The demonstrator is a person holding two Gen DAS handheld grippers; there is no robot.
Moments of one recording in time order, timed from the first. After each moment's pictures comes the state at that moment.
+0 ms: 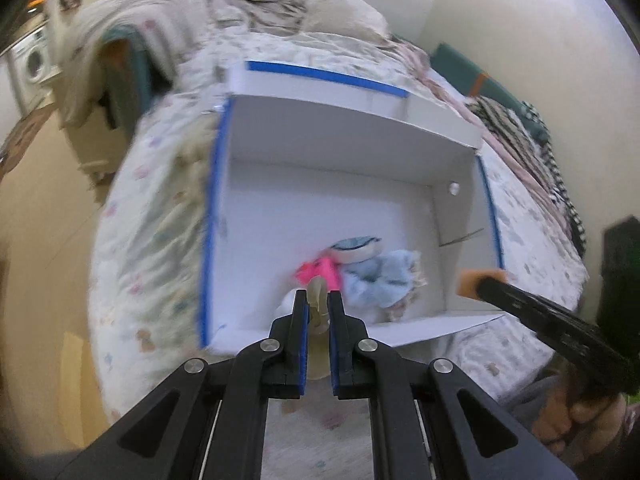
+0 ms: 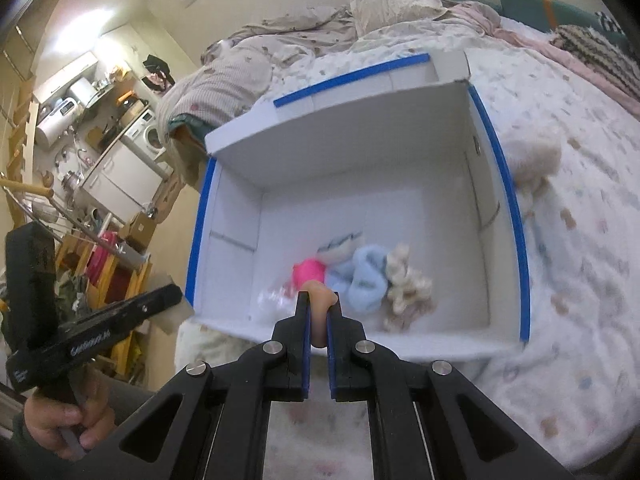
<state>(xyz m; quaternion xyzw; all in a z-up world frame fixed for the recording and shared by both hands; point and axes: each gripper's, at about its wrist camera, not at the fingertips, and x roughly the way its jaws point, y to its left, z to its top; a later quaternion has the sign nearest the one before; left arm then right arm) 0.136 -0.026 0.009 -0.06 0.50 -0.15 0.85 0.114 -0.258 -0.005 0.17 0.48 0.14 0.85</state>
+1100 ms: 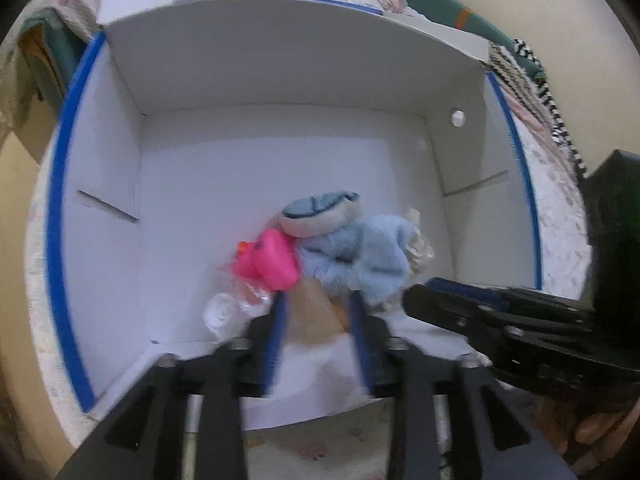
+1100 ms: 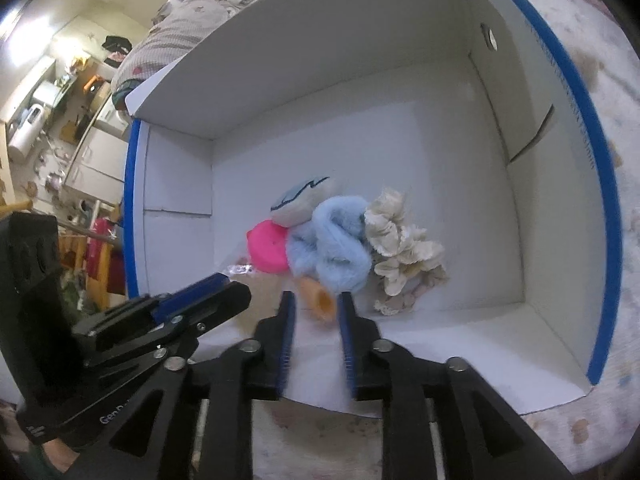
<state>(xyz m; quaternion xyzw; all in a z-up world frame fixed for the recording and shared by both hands) 0.175 -0.088 -0.067 -0.01 0.56 -0.17 0.81 0.164 -0.255 -0.087 0.20 0.58 0.14 0.77</state>
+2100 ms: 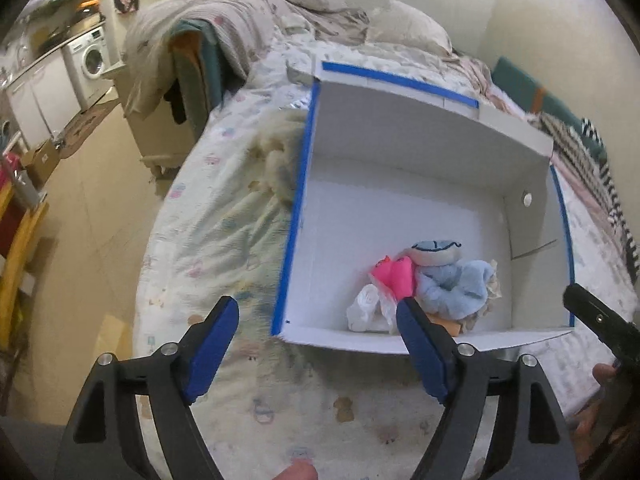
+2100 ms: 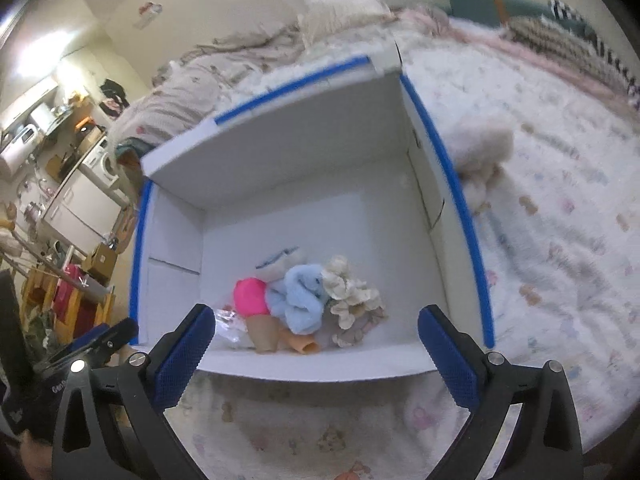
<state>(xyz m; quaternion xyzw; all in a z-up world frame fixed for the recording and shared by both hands) 0.110 0.009 -0.013 -0.05 0.47 -0.01 0.88 0.111 -0.276 -0.028 0.17 0.45 0.05 0.87</state>
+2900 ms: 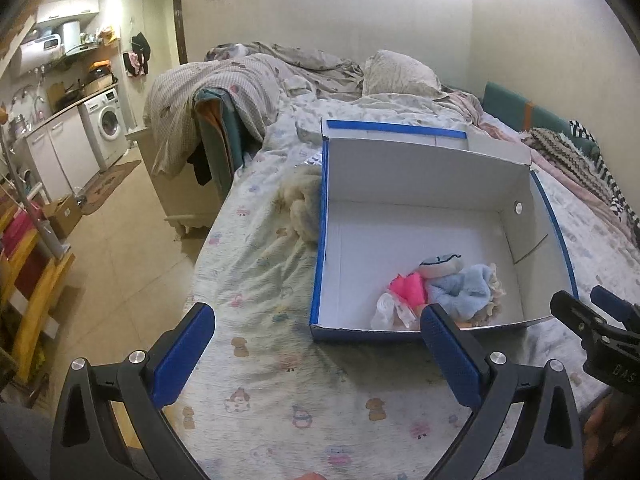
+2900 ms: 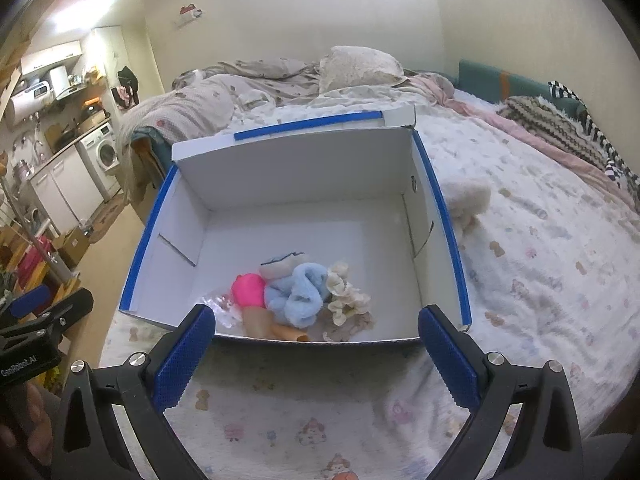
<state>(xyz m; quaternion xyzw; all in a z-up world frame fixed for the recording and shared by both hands) 0.053 0.007 0.011 0.01 0.37 0.00 0.93 0.056 -0.235 -0.012 0.07 0.38 0.02 0.92</state>
